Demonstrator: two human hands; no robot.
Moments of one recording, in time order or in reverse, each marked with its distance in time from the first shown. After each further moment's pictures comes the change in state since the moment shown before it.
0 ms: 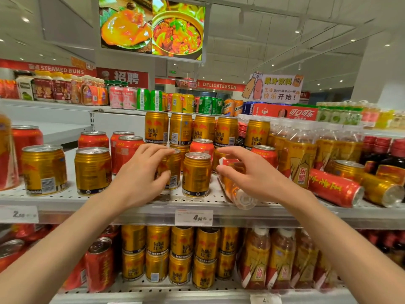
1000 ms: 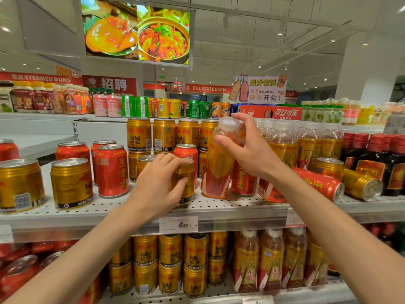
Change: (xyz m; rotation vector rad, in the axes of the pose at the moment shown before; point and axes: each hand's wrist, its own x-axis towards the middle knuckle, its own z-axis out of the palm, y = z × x) left_hand 0.016 0.057 0.032 -0.096 0.047 0.072; right_hand 0.021 0.027 -0.032 0.282 0.271 0.023
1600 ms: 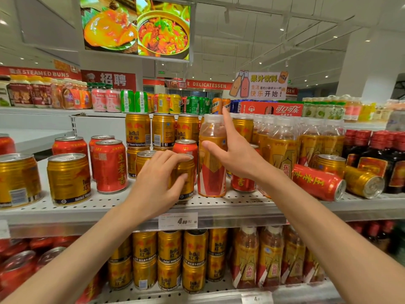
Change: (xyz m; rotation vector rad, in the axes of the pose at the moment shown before) left_hand -0.003 -0.005 0.007 -0.034 0.013 0.000; right_hand 0.008 -0.002 0.029 -0.137 -0.116 0.047
